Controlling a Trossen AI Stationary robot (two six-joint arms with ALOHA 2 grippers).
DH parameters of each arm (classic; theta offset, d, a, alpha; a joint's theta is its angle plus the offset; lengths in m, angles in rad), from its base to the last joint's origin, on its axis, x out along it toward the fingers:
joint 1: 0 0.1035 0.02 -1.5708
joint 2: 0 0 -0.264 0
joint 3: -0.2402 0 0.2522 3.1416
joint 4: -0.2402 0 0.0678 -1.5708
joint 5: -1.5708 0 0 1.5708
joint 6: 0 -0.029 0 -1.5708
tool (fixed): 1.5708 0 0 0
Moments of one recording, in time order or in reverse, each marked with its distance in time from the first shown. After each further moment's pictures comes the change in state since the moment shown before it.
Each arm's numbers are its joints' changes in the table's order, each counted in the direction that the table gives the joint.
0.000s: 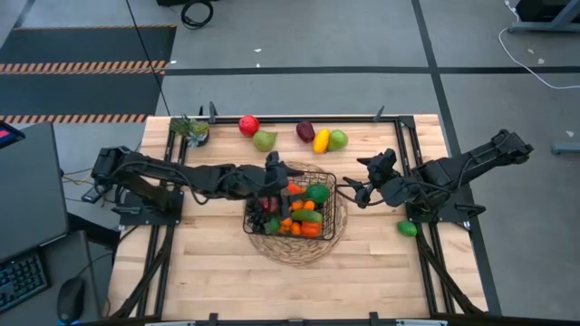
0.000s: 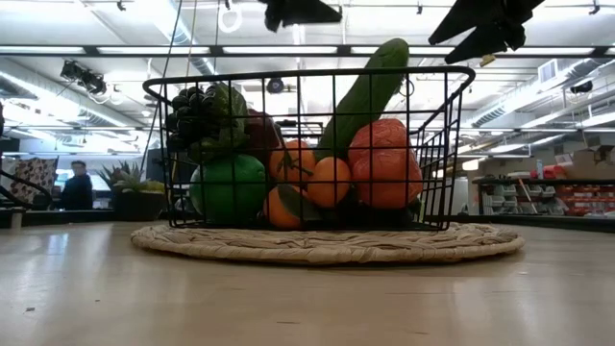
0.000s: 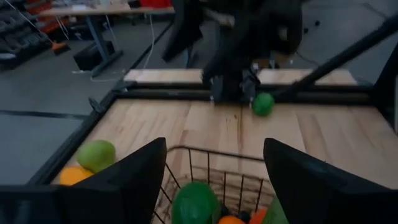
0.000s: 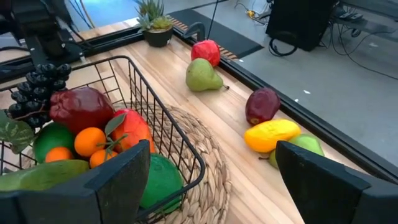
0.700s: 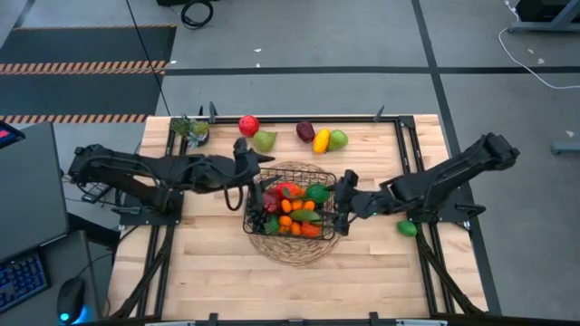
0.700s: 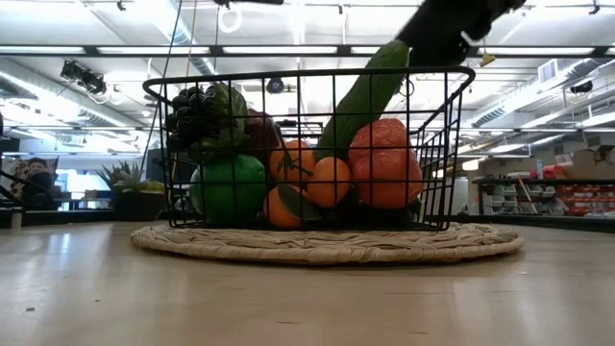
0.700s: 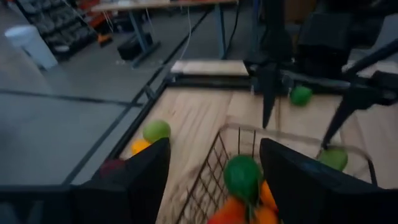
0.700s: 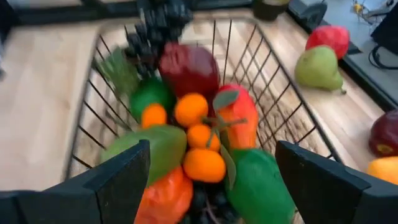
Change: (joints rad) left arm -0.015 -0.245 -0.001 -0.318 0.167 0.015; right arm -0.031 0.291 0.000 0.381 0.353 0.301
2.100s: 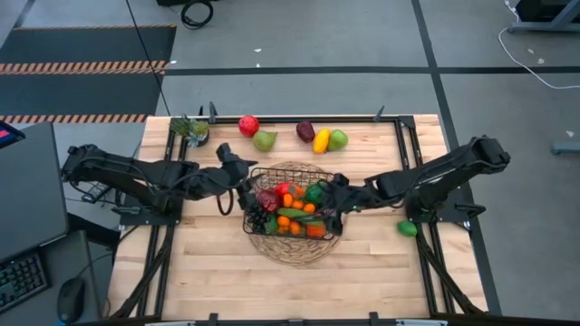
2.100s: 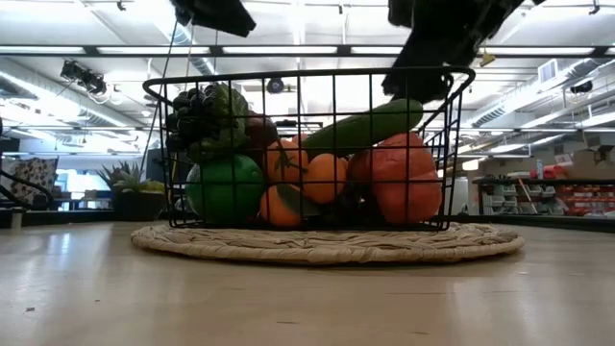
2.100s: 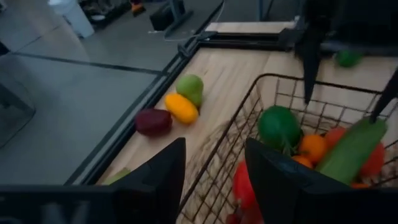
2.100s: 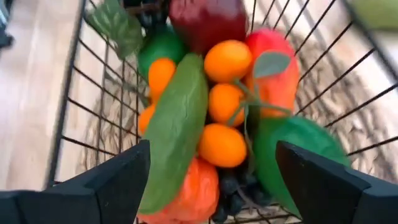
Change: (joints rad) left arm -0.047 -0.098 0.145 -0.123 0.180 0.119; right arm -0.104 0.113 -0.042 -0.049 0.257 -0.067
